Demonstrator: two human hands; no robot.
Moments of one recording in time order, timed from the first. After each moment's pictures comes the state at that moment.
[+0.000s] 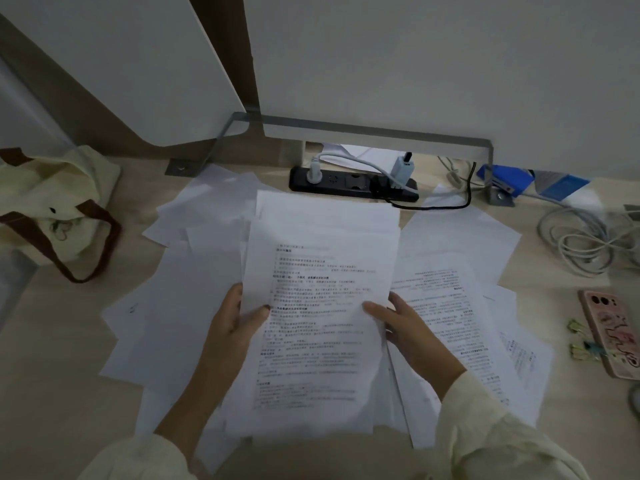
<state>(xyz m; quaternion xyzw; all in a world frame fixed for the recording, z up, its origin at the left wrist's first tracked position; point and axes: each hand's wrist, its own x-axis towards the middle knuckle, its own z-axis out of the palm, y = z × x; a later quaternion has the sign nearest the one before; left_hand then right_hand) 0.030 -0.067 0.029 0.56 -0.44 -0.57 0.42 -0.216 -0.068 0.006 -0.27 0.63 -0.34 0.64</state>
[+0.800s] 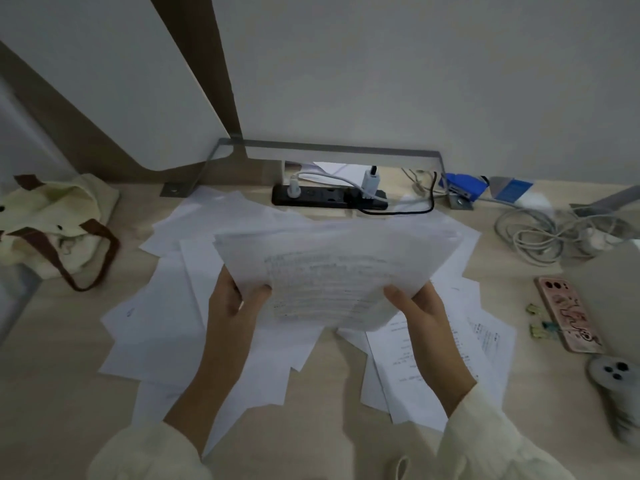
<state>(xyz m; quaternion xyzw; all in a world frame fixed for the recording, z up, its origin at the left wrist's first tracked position) -0.006 -0.041 0.081 0.51 -0.48 -0.48 0.52 -0.221 -0.006 0.082 -0.37 0.57 -0.55 0.49</state>
